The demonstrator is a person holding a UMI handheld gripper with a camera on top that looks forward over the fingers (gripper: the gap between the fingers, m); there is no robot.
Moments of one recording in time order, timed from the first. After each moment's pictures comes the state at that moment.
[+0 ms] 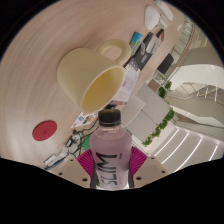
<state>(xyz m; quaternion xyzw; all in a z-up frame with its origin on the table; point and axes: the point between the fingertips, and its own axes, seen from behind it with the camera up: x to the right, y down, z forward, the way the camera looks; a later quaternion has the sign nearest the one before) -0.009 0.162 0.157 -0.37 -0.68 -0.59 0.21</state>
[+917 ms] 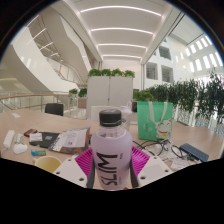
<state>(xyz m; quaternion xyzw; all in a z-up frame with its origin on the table) 0.043 0.180 0.127 -0.75 -0.06 0.01 0.66</state>
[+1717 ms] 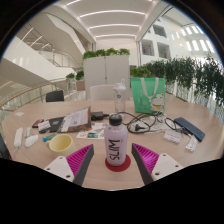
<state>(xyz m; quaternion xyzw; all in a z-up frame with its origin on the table) 0.070 0.071 0.098 -0.83 -0.02 0.04 0.55</state>
